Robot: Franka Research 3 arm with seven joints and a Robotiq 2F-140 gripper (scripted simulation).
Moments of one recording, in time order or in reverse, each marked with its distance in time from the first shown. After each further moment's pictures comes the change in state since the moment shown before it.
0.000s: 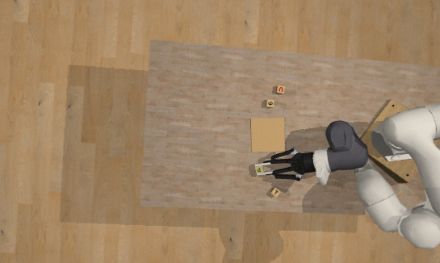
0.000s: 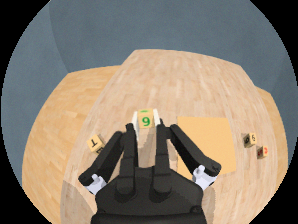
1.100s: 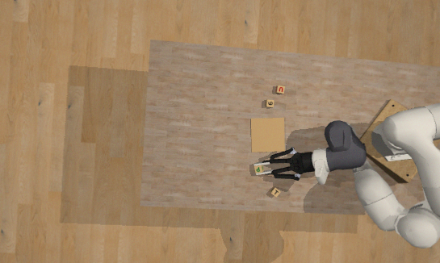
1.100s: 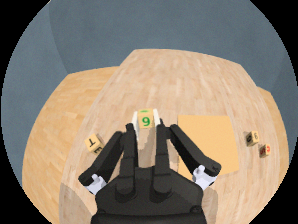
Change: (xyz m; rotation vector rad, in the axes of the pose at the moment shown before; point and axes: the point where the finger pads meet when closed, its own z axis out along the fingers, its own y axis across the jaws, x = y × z) arm -0.006 0.000 0.006 -0.001 0.009 0.008
